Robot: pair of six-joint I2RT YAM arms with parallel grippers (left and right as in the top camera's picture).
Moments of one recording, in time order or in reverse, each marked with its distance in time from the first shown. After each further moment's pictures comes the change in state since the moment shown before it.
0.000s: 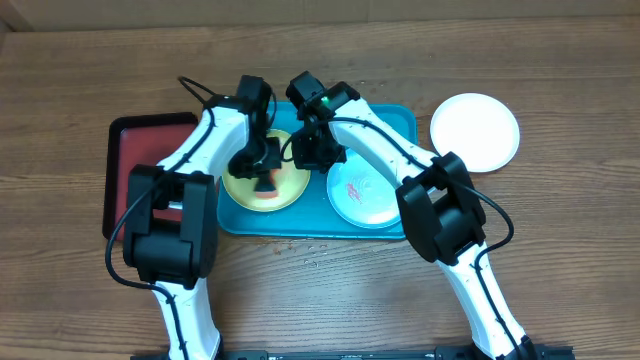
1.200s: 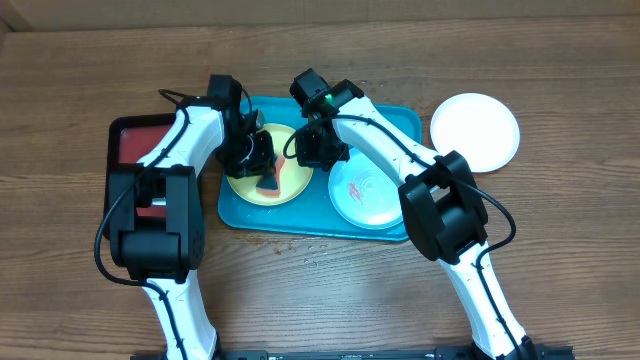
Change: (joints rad) left arm 0.101 0.013 -0.010 0.022 0.367 0.053; right arm -0.014 0.000 0.000 -0.003 0.006 0.014
